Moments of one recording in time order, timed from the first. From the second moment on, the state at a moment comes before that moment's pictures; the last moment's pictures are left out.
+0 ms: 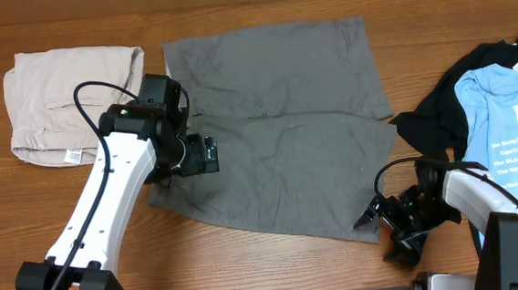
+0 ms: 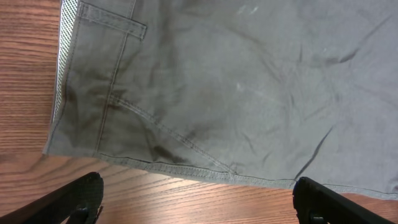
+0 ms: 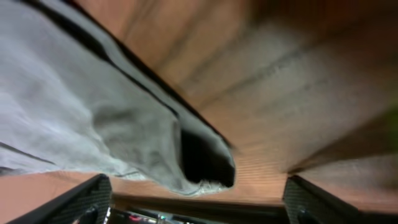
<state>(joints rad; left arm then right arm) -0.19 1.57 1.26 -1.14 0.14 -0.28 -0.14 1.51 0.58 -0.99 -0.53 0.54</state>
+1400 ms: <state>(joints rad) -0.19 1.57 1.25 -1.24 0.05 -0.41 -0.14 1.51 0.58 -0.89 -0.54 0.57</state>
